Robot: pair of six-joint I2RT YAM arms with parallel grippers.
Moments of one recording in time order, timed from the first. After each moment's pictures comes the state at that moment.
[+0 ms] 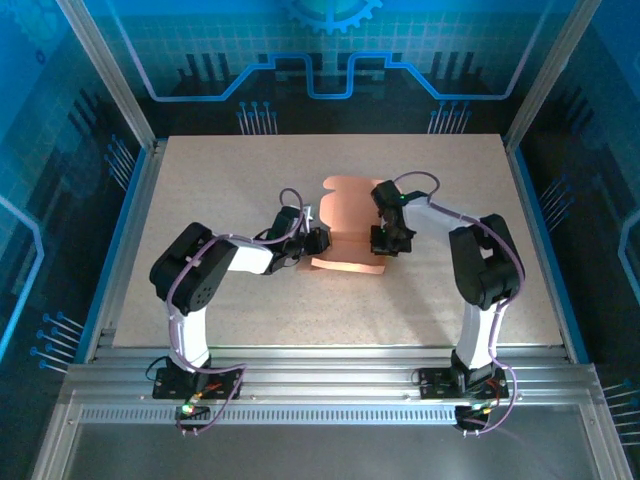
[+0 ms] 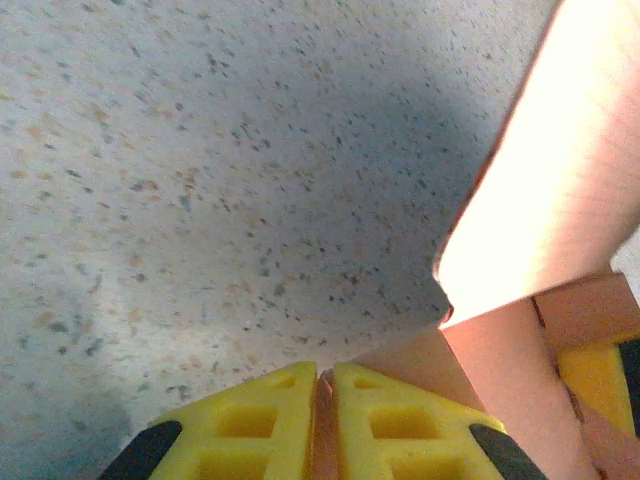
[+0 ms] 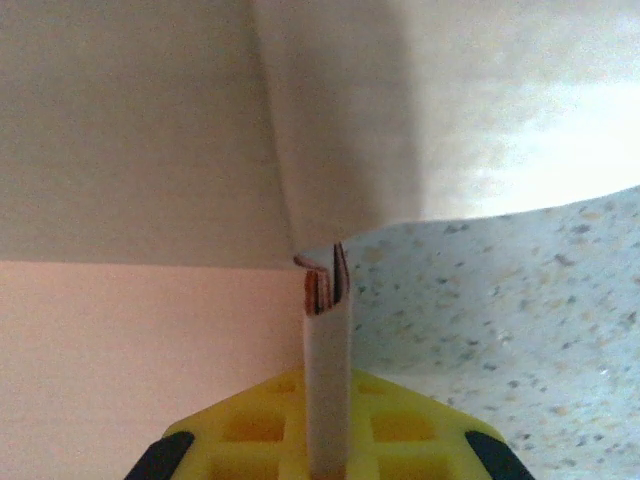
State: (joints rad) left arm -0.51 1.93 0.88 0.41 0.22 -0.67; right arm 0.40 1.91 1.28 -0.79 -0.06 0.49
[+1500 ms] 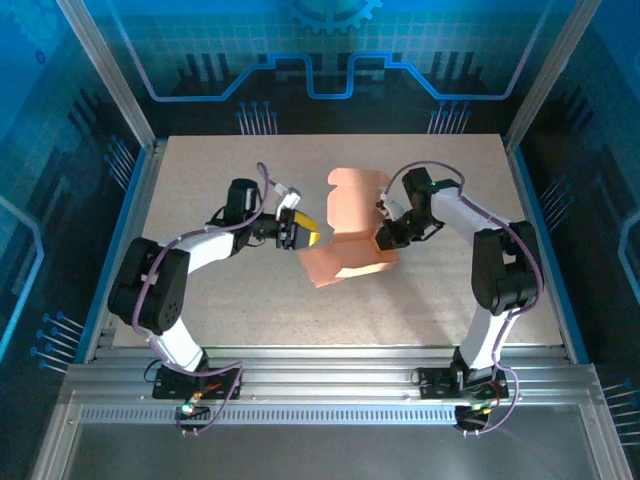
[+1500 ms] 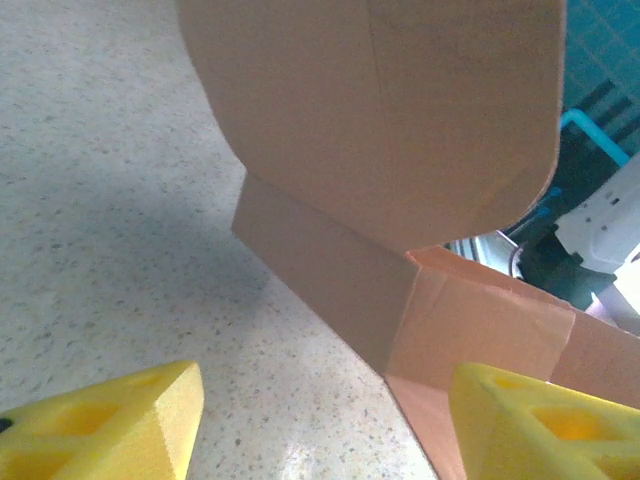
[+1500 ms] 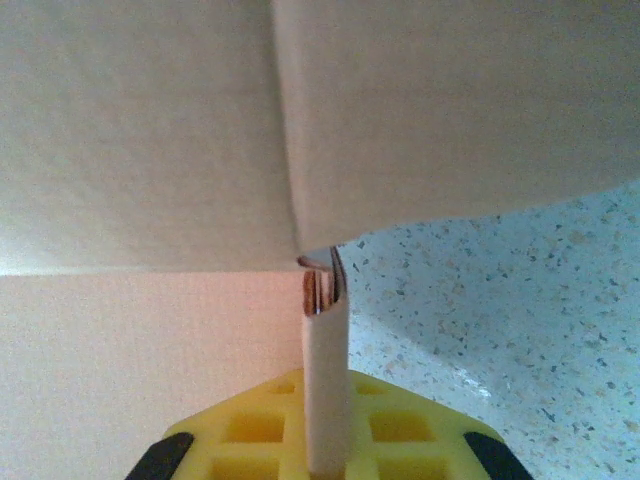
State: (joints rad) left arm -0.26 1.71 0.94 0.18 1.16 -0.05; right arm 0.23 1.82 1.31 -0.93 -0.55 -0.13
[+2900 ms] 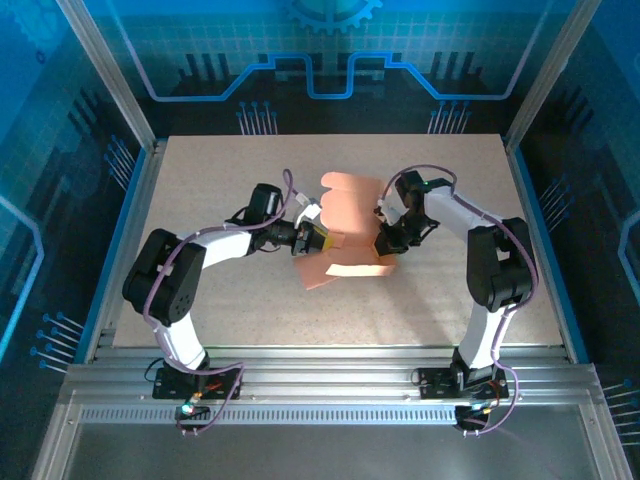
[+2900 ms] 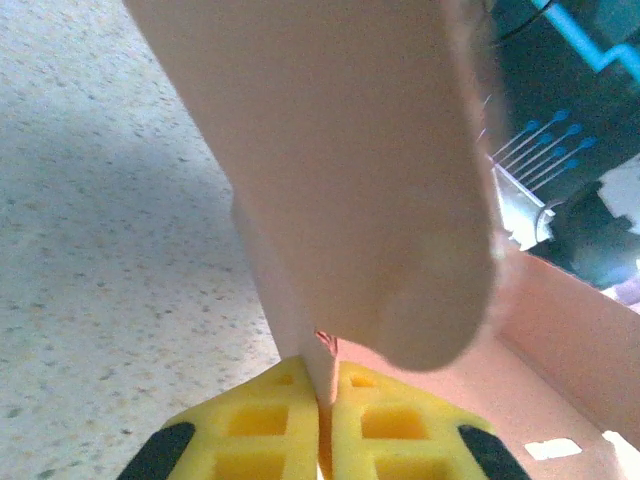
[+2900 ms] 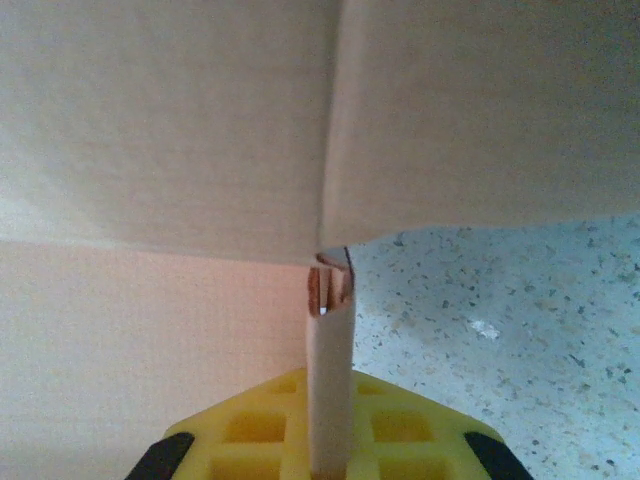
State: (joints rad) left arm -0.36 1.78 0.96 0.13 1.04 -0.01; right arm 0.26 1.86 1.34 -1.01 -0.49 -0.02
